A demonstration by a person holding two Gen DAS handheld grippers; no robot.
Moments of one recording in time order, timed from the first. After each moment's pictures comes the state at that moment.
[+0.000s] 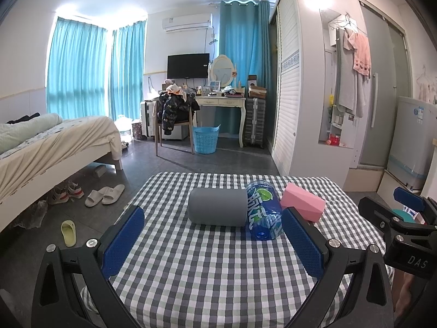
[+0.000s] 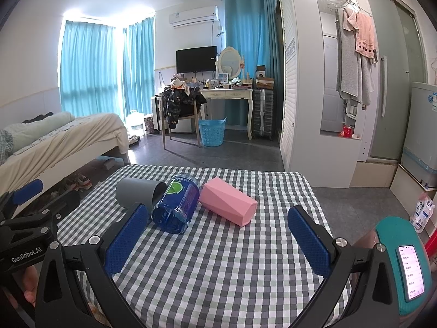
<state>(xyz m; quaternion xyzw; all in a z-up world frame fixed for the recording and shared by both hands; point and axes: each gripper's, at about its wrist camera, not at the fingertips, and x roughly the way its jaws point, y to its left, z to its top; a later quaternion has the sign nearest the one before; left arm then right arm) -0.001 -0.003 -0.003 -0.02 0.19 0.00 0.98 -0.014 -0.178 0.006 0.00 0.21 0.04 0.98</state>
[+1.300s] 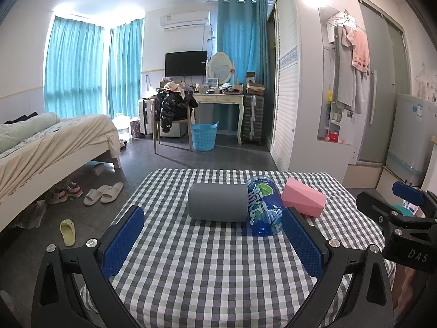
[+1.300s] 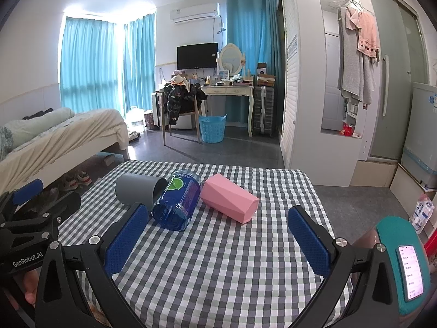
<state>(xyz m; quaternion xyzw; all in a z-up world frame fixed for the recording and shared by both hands) 0.000 -0.002 -0.007 -0.01 0.20 0.00 0.98 -0.008 -0.173 0.000 -0.01 0.21 0.04 0.98</state>
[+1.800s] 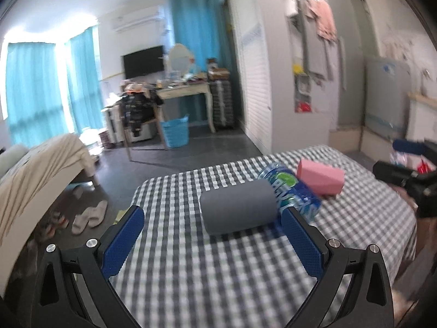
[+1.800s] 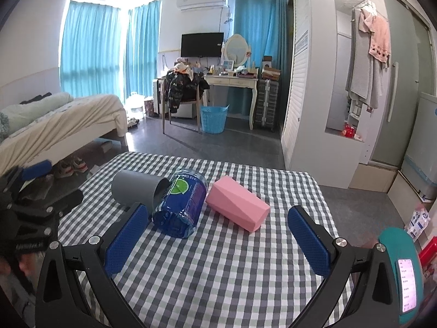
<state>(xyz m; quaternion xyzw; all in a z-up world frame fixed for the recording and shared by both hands) 0.079 0.054 -0.027 0.09 0.23 -0.12 0.96 0.028 -0.147 0.001 -0.04 0.25 0.04 0.97</state>
